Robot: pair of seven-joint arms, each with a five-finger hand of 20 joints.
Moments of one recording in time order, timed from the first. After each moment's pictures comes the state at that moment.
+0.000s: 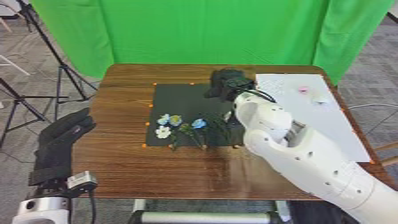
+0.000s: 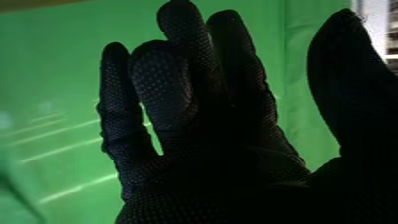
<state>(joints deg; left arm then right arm) 139.6 -43.3 -94.8 -127.6 44.5 33.6 31.6 -56.5 -56.1 38.4 -101.9 -122.7 -8.0 34.0</state>
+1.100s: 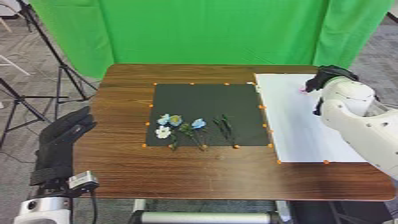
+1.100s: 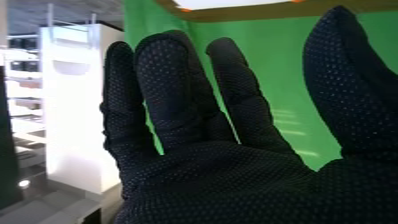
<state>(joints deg) 139.1 -42.1 -93.5 -127.7 43.4 34.6 33.6 -53.6 -39.3 46.6 -85.7 -114.5 -13.5 45.8</state>
